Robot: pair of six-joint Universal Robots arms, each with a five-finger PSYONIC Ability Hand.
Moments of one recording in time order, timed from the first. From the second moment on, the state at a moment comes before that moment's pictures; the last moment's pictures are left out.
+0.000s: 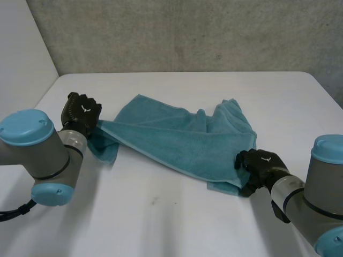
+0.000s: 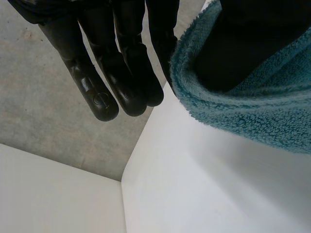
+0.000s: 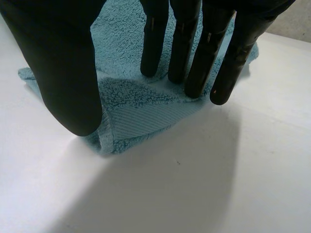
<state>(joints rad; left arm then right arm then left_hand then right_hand) 4.39 -2.10 -1.60 3.66 -1.65 3.98 1.89 -1.17 1.85 -0.19 1.46 3.08 1.11 1.20 1.19 1.20 0.99 0.52 0.61 0.62 0.61 0.41</state>
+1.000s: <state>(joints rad) 4.37 -2.04 -1.68 3.48 -1.65 3.87 1.81 -1.40 1.74 -0.25 1.53 2.48 1.14 1.19 1.19 1.19 0.96 0.97 1.17 1.18 1.19 0.97</state>
